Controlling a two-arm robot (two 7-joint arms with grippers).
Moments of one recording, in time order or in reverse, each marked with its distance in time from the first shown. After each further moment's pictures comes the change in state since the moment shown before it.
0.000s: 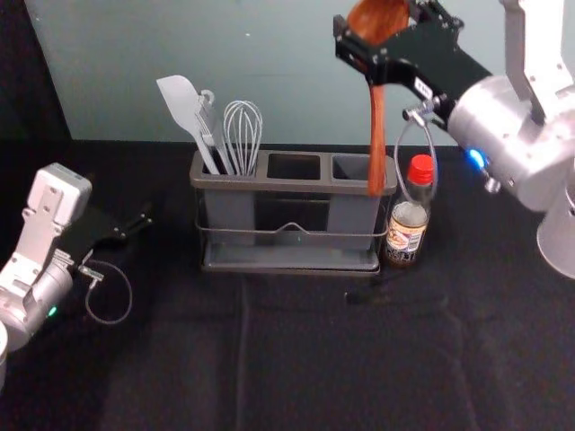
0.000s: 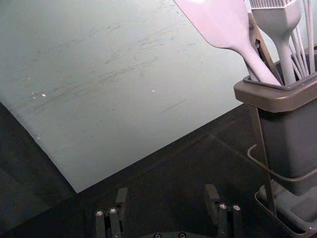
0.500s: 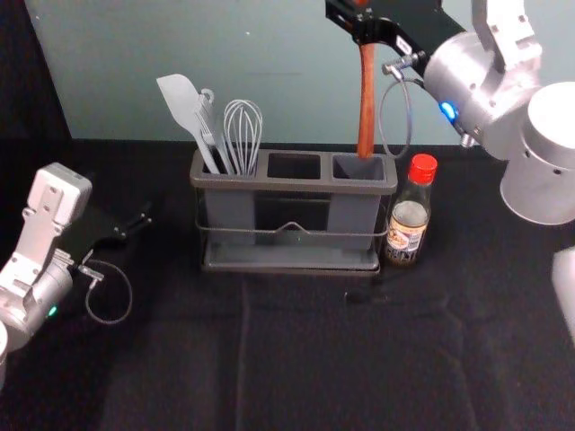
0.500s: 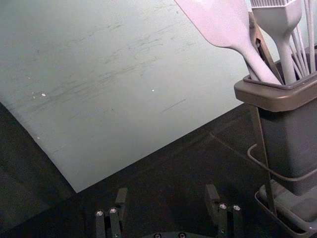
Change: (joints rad) left arm 0.000 0.000 0.000 0.000 0.000 0.000 0.000; right arm 0.139 -0.089 -0.010 0.182 -0.058 -0.014 -0.011
